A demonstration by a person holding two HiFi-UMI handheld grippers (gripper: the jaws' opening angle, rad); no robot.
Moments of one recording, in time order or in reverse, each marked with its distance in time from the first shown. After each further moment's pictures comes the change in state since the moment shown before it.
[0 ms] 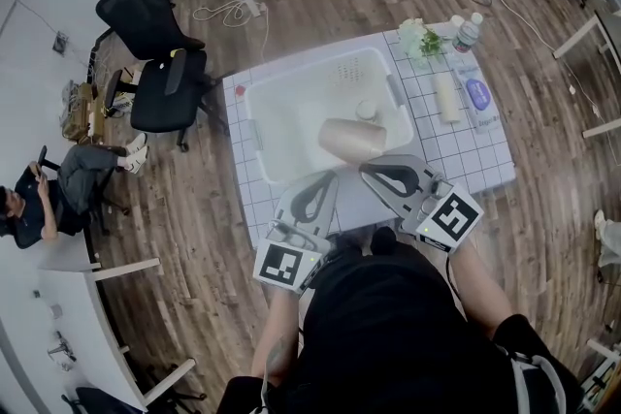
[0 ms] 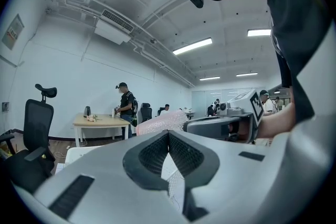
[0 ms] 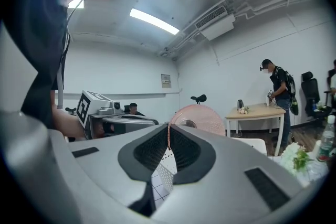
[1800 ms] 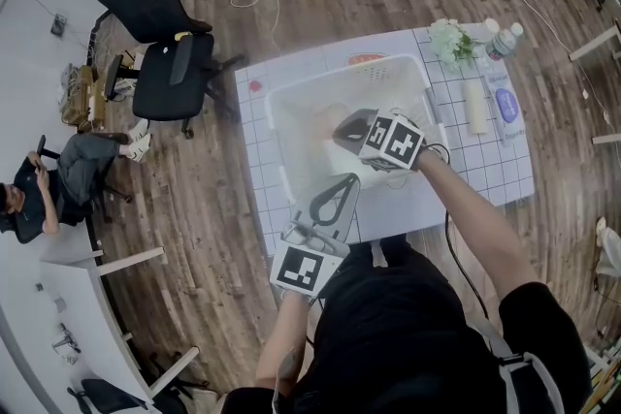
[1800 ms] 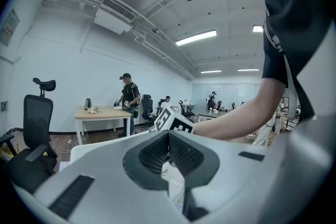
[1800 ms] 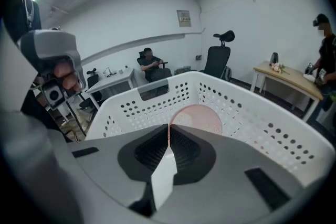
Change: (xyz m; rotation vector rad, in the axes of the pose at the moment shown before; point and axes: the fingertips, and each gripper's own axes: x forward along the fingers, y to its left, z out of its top) left arm 0.029 0.055 -0.013 -0.015 0.057 -0.014; right arm 0.179 -0.087 -0.154 -0.048 0.671 0.282
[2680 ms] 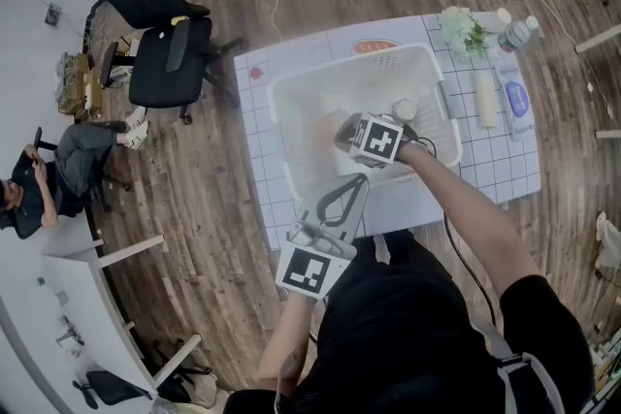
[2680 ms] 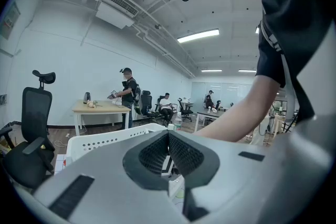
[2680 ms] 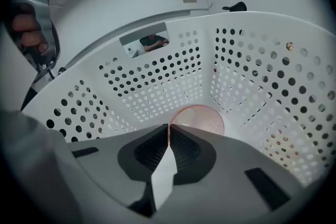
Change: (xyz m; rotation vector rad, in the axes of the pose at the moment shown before) left arm 0.004 0.005 -0.018 -0.013 0.037 -0.022; right arm 0.077 0.002 -0.065 0.004 0.214 0.094
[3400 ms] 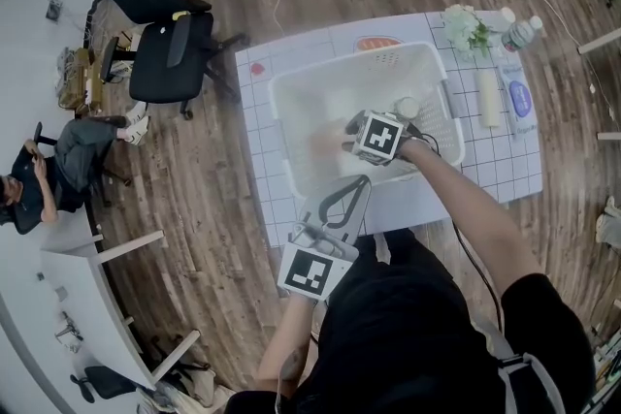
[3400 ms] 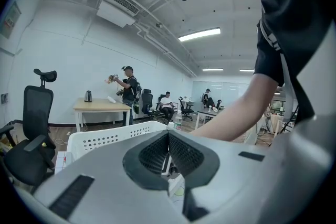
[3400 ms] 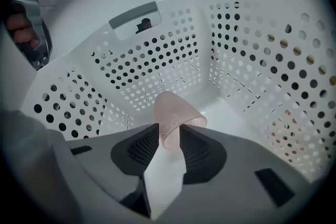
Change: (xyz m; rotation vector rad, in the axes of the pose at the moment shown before) left arm -0.002 -0.003 -0.008 0.005 0.024 0.004; right arm 0.011 -0.006 -0.022 0.037 0.077 0.007
